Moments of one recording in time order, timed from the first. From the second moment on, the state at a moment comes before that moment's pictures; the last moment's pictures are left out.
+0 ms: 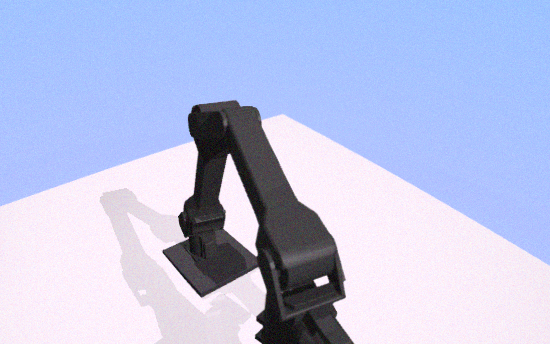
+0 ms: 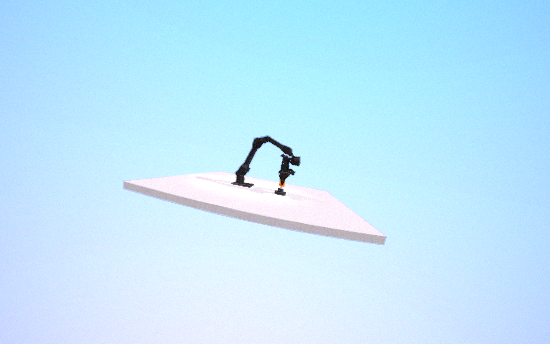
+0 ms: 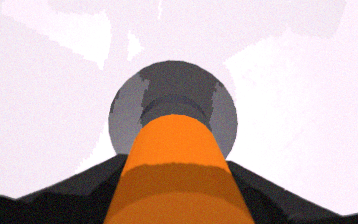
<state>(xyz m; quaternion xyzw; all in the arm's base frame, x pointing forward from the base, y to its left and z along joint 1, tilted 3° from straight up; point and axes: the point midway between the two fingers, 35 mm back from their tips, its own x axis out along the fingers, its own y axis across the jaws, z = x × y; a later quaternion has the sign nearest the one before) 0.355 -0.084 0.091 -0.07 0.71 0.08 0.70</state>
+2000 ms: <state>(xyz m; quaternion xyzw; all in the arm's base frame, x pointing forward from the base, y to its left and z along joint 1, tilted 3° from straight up) 0.353 -0.083 0.088 0.00 0.71 0.00 0.70</state>
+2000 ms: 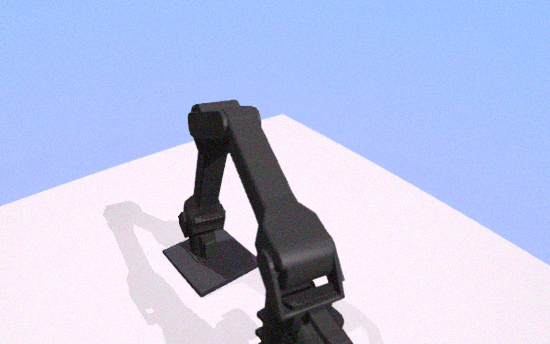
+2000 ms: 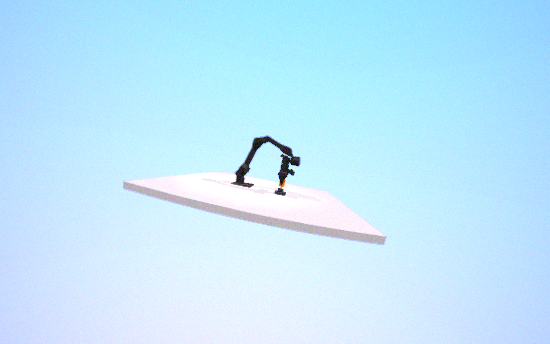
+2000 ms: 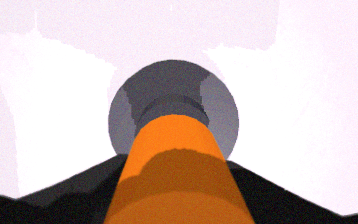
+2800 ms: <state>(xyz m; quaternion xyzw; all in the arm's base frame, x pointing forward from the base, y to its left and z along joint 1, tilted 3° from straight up) 0.354 -0.084 0.091 0.07 0.71 -0.07 0.70</state>
